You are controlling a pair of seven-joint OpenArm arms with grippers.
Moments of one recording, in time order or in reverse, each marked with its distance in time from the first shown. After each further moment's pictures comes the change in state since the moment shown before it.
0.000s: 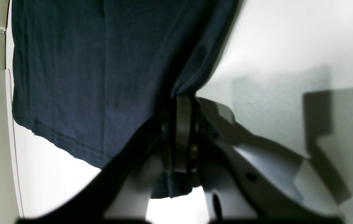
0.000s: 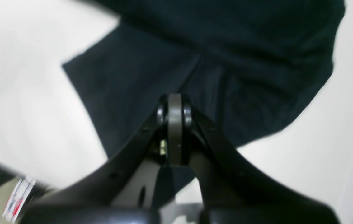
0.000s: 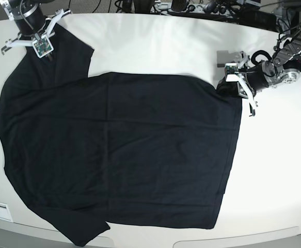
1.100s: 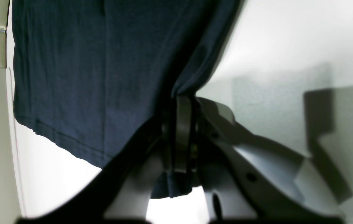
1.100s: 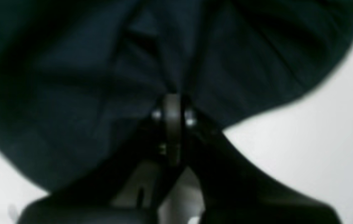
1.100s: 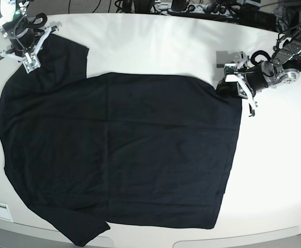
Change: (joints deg) left arm 0.0 0.2 0.0 0.1 0.8 0.8 0.9; right arm 10.0 4.5 0.2 -18.4 3.6 -2.7 -6.0
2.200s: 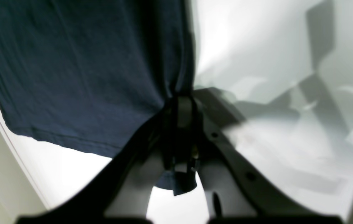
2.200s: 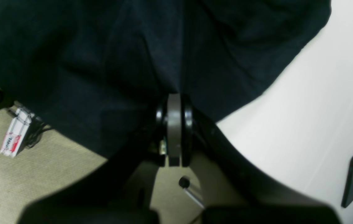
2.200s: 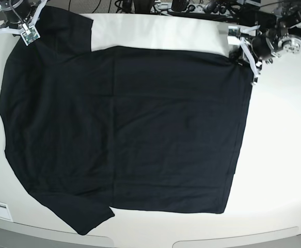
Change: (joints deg) left arm 11.0 -13.4 1.5 23.0 6.2 4.7 22.2; right arm -20.8 1.8 4.7 19.2 0.2 -0.4 -4.3
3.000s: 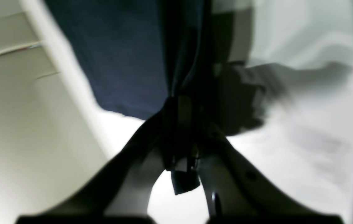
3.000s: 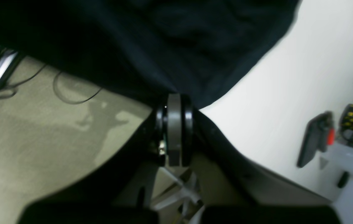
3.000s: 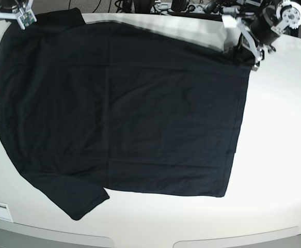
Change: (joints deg) left arm 15.1 -2.8 -6.8 13.1 17.9 12.7 14.1; right arm -7.2 0.3 0.0 0.0 -13.1 -7.5 3.7
